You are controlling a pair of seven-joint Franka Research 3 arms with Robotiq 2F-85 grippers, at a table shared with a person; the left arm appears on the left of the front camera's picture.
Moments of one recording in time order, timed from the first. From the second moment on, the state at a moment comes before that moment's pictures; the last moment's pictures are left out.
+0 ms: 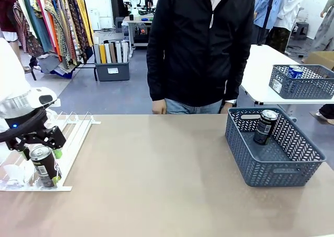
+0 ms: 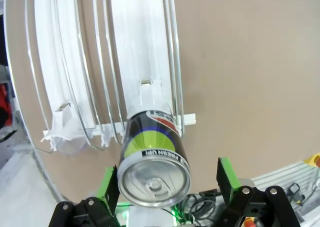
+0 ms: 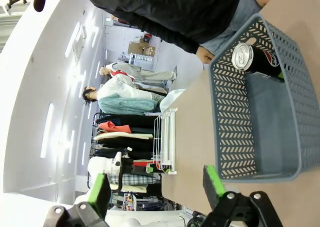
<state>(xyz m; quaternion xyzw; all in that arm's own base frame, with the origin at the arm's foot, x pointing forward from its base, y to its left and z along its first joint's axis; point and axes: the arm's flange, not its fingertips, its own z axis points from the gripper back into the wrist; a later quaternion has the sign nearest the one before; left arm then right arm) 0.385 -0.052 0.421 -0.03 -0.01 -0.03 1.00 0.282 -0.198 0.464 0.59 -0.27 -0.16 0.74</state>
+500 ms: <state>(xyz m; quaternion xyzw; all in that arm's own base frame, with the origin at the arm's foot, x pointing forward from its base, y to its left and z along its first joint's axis) 0.389 -0.051 0.412 -0.01 0.00 -0.02 1.00 0.282 -0.198 0.464 0.59 -0.27 -0.16 0.74</state>
